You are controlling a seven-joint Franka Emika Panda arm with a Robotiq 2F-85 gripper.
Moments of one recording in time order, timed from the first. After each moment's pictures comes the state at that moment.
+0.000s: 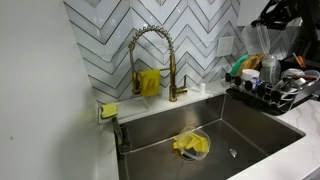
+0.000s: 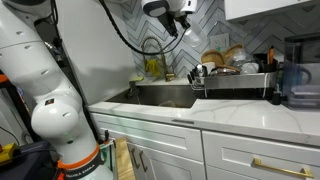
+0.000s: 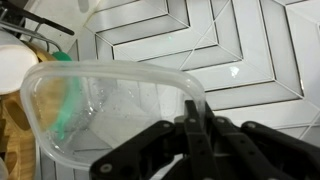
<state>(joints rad) 0.15 -0.19 0.08 -1.98 1.20 2.51 -0.40</state>
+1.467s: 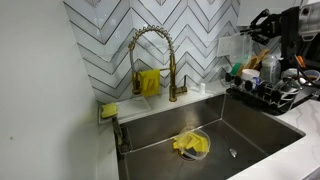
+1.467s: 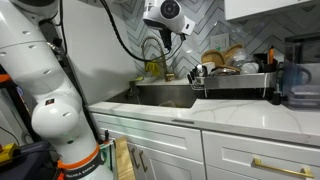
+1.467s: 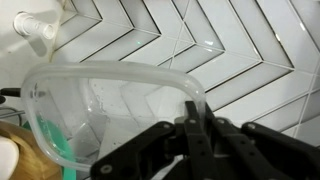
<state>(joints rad) 0.16 -0.15 0.12 -2.05 1.69 2.49 -0.55</state>
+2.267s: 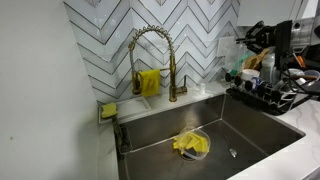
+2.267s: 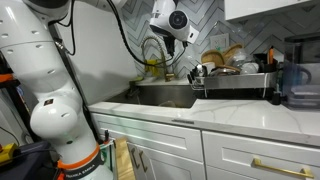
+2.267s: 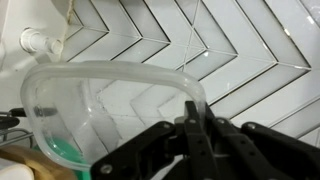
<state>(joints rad) 0.13 -0.07 0.12 -2.04 1.75 2.41 -0.58</state>
